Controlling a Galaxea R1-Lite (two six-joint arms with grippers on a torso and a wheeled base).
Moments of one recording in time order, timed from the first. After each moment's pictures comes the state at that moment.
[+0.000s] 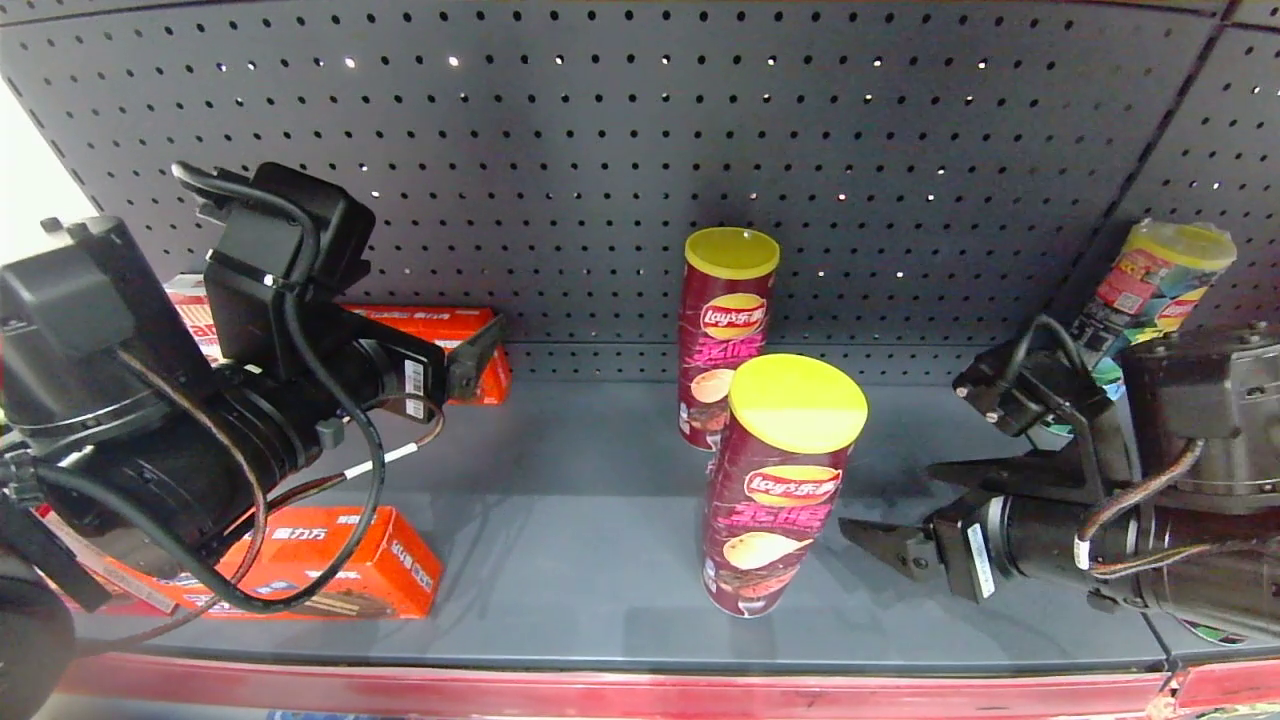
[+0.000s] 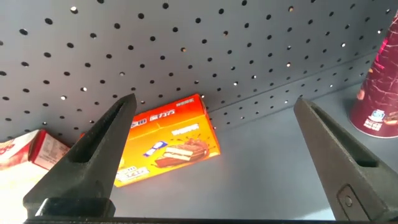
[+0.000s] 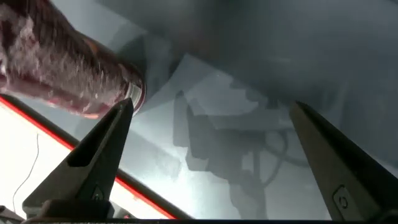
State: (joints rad) left arm -0.46 1.50 -0.70 -0.87 0.26 0.31; right arm 0.63 1.43 -0.77 -0.20 -0.12 -0.01
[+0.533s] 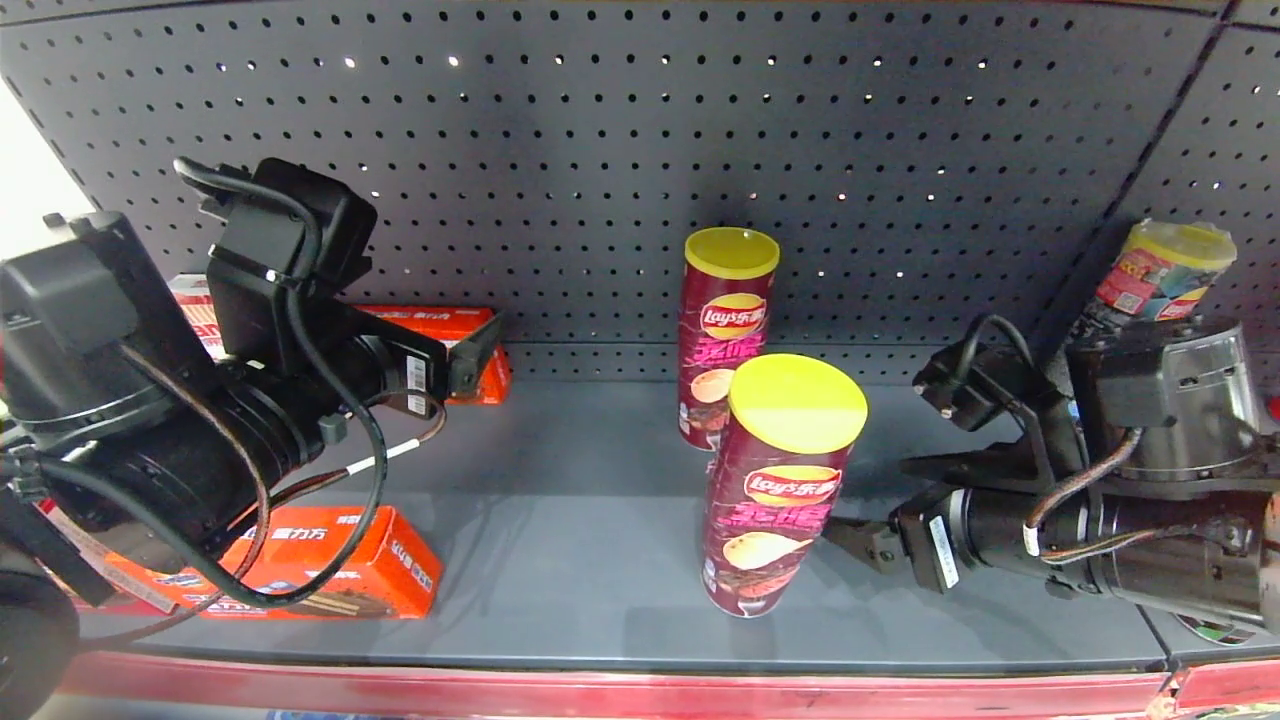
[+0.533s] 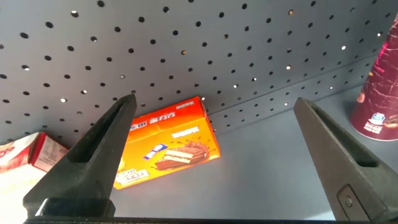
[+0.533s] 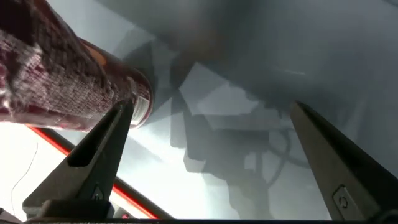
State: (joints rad) left arm -0.45 1.50 -0.71 -0.87 0.26 0.31; right arm 0.65 1.49 -0.81 -0.20 -0.12 -0.02
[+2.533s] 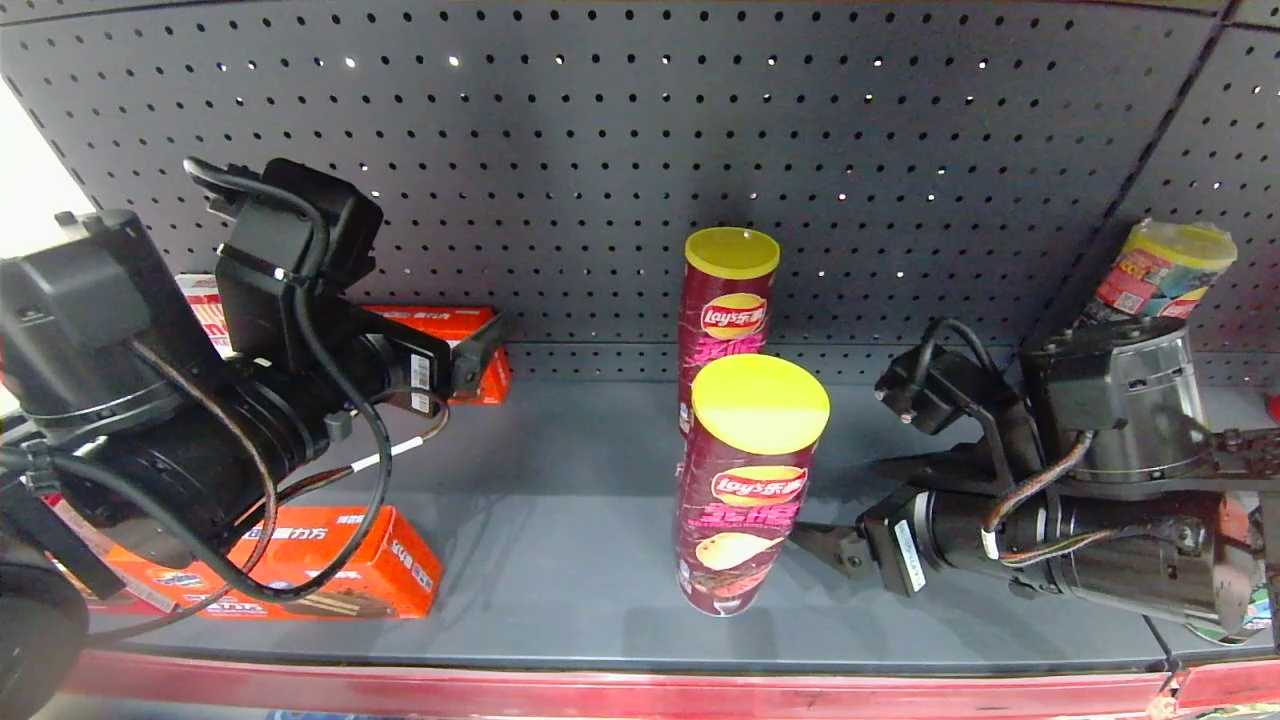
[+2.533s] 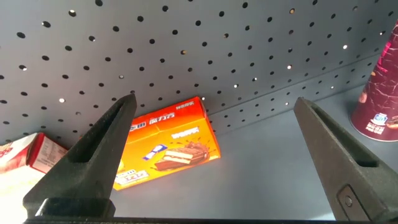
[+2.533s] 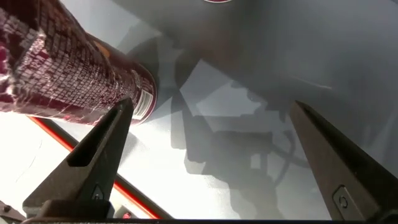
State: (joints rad) left arm -0.45 1.51 -0.72 -0.87 0.26 0.31; right arm 0.70 1.54 -0.85 -0.20 -0.12 -0.02
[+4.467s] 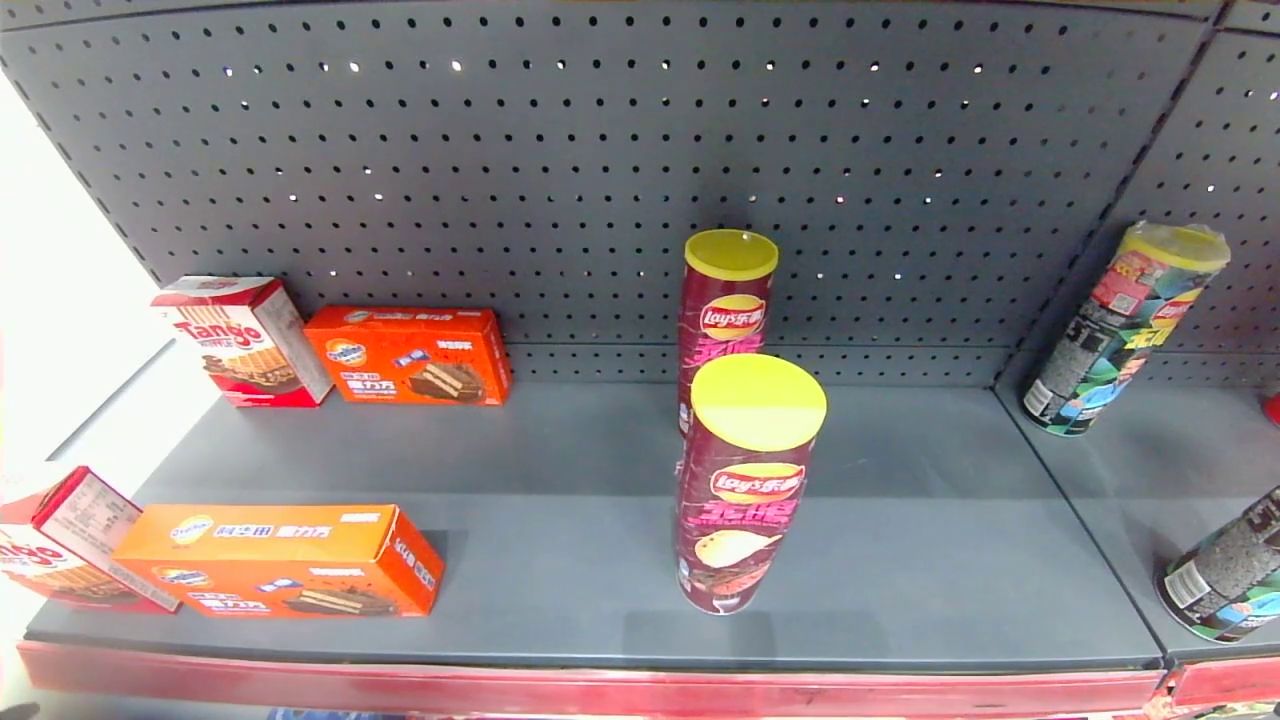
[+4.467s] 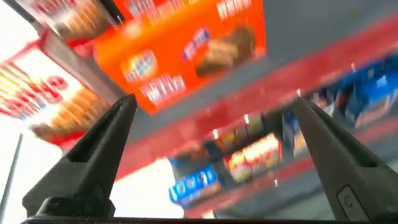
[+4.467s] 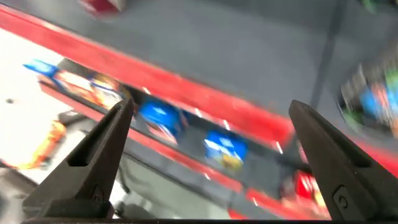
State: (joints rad) left arm -0.51 0.28 -0.02 -0.18 0.26 0.36; right arm 0.55 0.39 -0.04 -0.18 -0.13 -0.04
